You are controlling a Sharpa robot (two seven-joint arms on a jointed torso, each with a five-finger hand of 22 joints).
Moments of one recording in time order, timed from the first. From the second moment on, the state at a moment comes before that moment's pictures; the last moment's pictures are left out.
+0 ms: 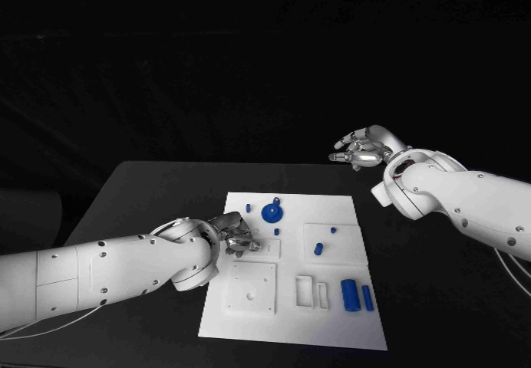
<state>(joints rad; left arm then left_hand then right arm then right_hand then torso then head) 1.26 -0.74 -0.24 1.54 -1.04 -0.36 -0.39 0.93 -0.10 0.62 -0.19 0.37 1.10 0.09 0.38 0.80 1.48 -0.09 0.73 0.67 1.18 -0.16 1.29 0.66 0.04 0.88 -0.12 1.06 1.31 1.32 -0.71 0.01 1.27 -0.95 -0.47 -0.11 1.04 -0.26 0.54 -0.13 0.43 0.83 0.17 0.30 0.42 0.91 0.07 0.98 0.72 1.08 -0.04 1.00 0.80 0.24 0.99 0.06 0.78 1.27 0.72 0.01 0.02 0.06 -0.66</state>
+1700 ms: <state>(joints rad) 1.26 -0.72 -0.23 1.51 -1.04 -0.29 -0.41 0.89 -0.05 0.63 -0.21 0.36 1.10 0.09 0.42 0.85 1.47 -0.09 0.80 0.65 1.17 -0.16 1.34 0.63 0.04 0.88 -0.12 1.09 1.30 1.32 -0.70 0.01 1.26 -0.95 -0.46 -0.11 1.04 -0.26 0.53 -0.14 0.50 0.83 0.17 0.30 0.42 0.91 0.07 1.00 0.69 1.07 -0.04 1.01 0.79 0.25 0.99 0.06 0.77 1.28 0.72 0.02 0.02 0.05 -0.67</state>
